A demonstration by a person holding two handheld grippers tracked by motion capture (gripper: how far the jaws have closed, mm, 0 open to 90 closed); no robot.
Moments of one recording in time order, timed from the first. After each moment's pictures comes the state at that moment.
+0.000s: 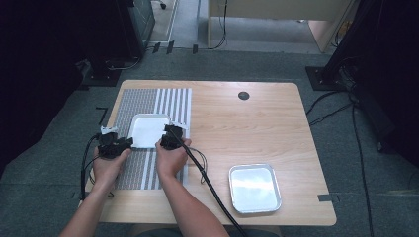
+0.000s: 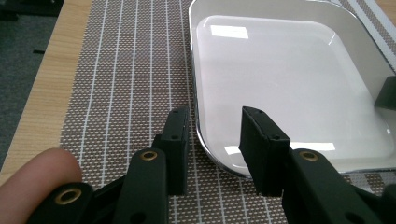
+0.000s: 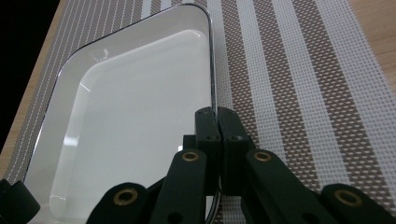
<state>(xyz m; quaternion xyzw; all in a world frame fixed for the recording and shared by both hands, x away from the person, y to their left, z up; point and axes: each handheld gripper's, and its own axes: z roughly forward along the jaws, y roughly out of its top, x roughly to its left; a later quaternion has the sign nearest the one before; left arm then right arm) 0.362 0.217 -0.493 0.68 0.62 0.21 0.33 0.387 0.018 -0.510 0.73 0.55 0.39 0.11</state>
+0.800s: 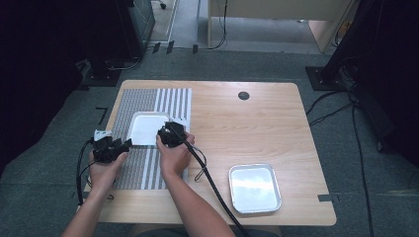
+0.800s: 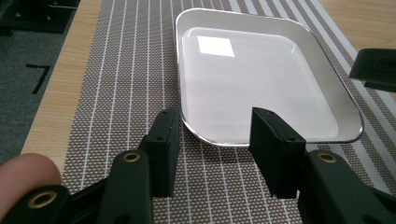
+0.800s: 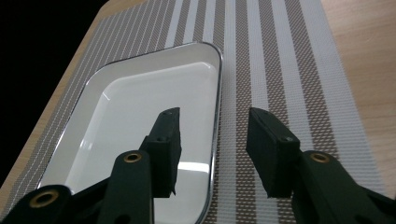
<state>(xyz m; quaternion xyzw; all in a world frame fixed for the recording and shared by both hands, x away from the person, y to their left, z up) 0.338 0.222 -0.481 0.66 0.61 0.22 0.37 0.390 0.009 -0.497 0.68 0.58 0.43 0.14</state>
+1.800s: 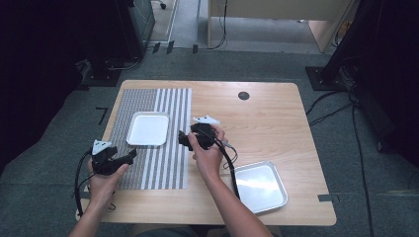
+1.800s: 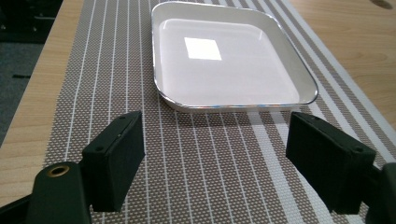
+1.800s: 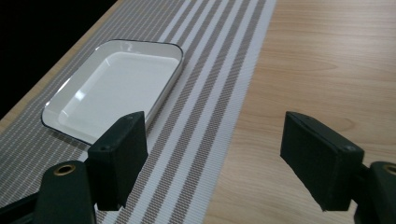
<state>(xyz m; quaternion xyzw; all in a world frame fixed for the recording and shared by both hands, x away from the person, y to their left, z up) 0.300 0.217 -0.482 0.67 0.58 0.22 0.40 0.358 -0.090 -0.457 0.57 0.69 0.43 0.15</state>
